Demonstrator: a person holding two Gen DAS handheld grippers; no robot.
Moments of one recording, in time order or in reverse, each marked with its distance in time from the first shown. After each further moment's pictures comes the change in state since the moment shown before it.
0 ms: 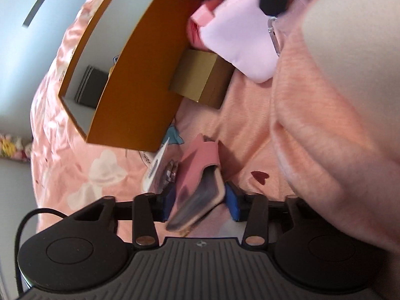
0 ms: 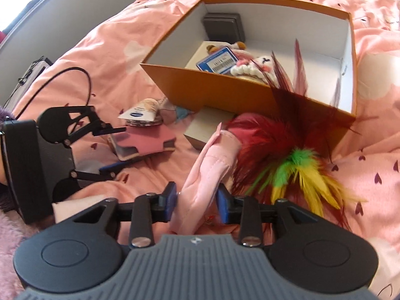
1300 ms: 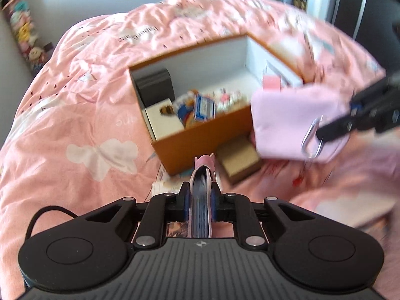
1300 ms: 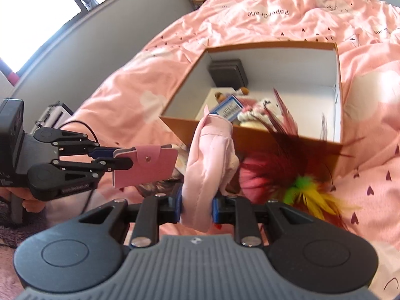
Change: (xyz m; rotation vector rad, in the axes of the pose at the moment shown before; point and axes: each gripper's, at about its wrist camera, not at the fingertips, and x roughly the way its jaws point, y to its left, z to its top) left arm -0.074 0.107 -0.024 -0.707 -0.232 -0.221; right arm -0.050 0.001 0.013 0.069 -0.211 0.101
